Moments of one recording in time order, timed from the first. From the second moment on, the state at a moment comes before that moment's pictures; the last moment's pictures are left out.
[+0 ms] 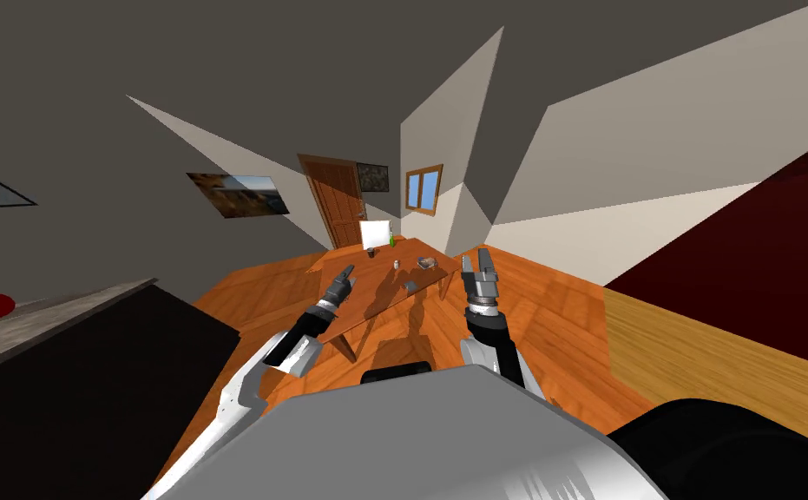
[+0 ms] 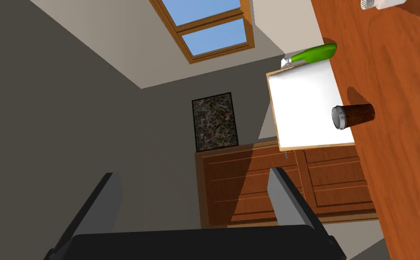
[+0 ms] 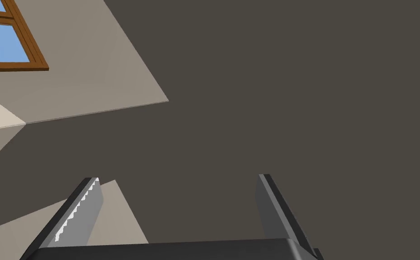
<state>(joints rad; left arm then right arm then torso) 0.20 0.53 -0.23 -2.04 0.15 -0.06 0.05 0.53 -0.01 0.05 -2.34 0.05 -0.54 0.10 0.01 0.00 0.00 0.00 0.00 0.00</state>
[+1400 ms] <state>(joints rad) 0.06 0.76 -0.43 -1.66 0.27 0.12 0.02 0.53 -0.01 0.05 -2.34 0.05 -0.54 0.10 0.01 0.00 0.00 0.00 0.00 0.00</state>
